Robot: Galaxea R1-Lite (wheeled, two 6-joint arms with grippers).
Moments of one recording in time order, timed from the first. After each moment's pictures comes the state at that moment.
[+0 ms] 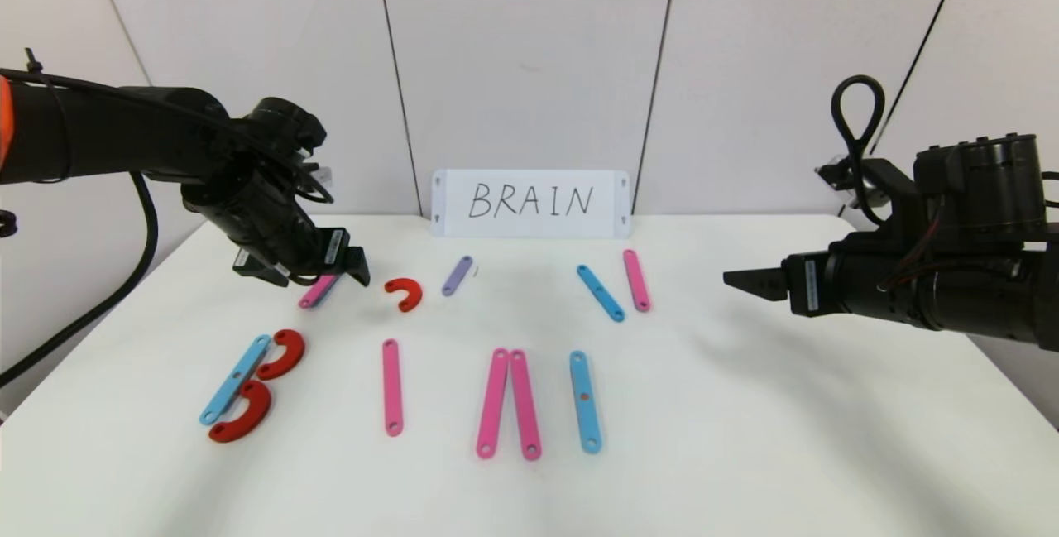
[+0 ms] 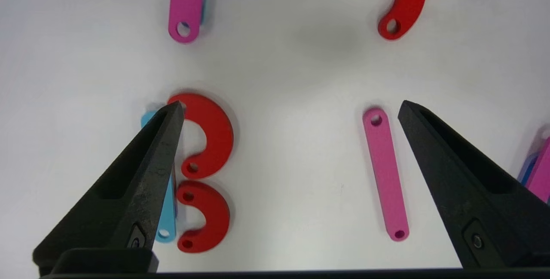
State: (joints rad) left arm -0.16 2.01 -1.72 0.75 0.05 -0.17; right arm 0.24 1.61 -0.87 -0.19 0.09 0.07
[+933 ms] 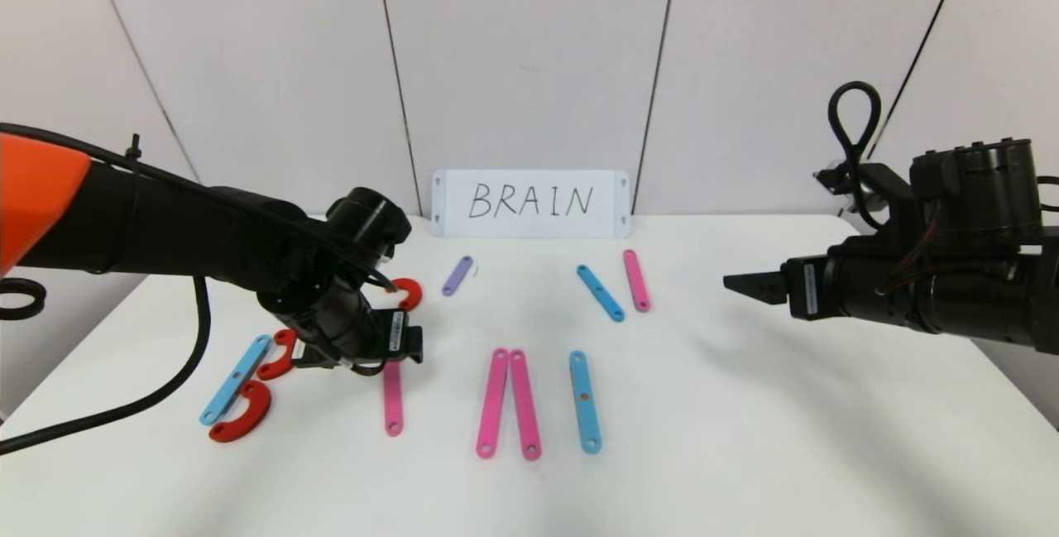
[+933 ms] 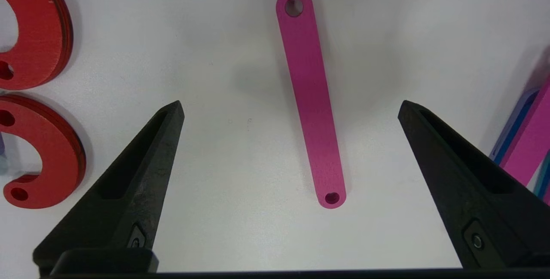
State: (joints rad) left arm -0.40 1.93 -1.29 0.47 0.16 -0.46; right arm 0.23 1.61 -0.86 -0.19 0.09 0.07
